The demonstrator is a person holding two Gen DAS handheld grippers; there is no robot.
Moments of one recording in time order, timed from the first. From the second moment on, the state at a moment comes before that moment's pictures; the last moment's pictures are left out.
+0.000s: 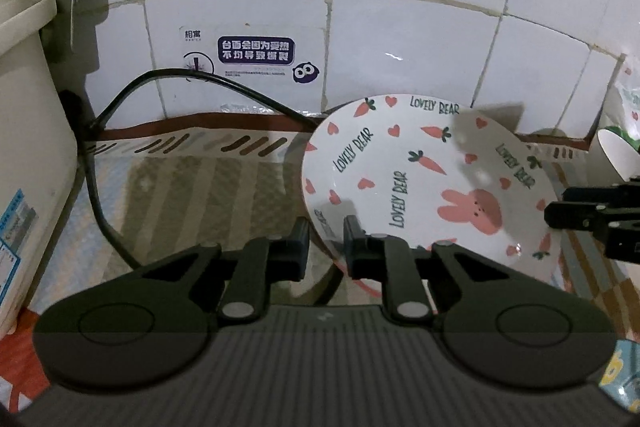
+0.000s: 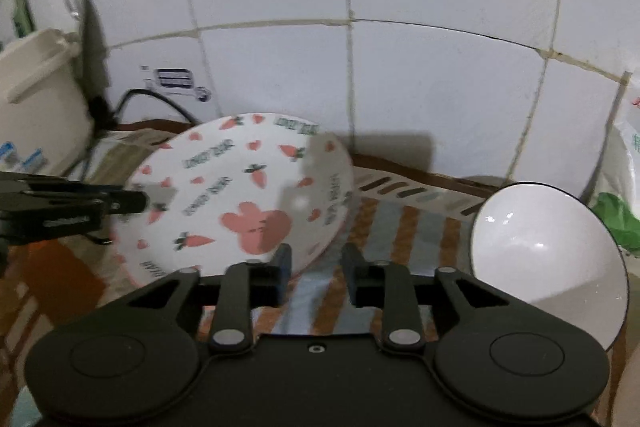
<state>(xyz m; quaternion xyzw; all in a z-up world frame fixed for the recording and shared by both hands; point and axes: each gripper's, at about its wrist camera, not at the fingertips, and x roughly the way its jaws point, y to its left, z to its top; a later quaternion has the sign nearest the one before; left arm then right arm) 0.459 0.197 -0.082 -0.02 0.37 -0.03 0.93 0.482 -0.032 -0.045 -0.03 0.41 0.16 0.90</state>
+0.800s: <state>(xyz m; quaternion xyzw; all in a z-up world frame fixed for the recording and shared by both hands) 0.464 0.201 -0.086 -0.06 0.38 -0.04 0.92 0.490 -0.039 -0.062 0.03 0.41 0.21 0.89</state>
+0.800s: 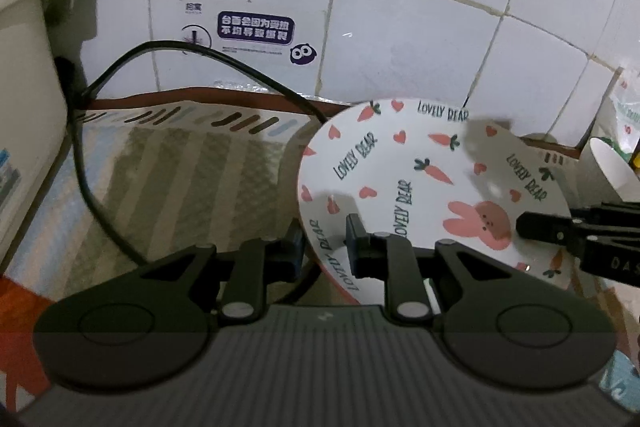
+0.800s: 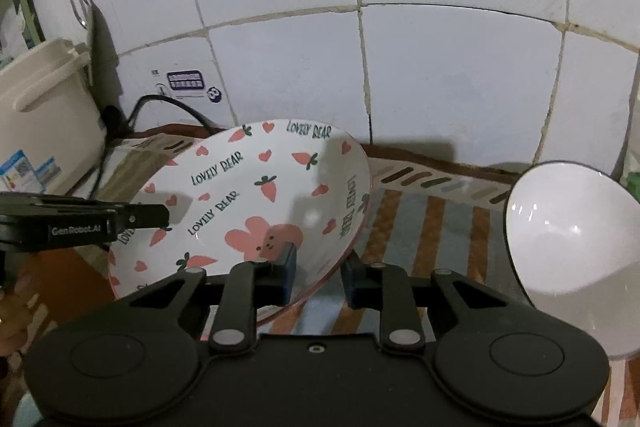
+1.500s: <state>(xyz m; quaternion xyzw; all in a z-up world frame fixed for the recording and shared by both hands) 0.322 0.174 -0.005 -0.02 0.35 -0.06 0.94 0.357 -0.068 0.020 0.02 0.37 0.23 0.90</state>
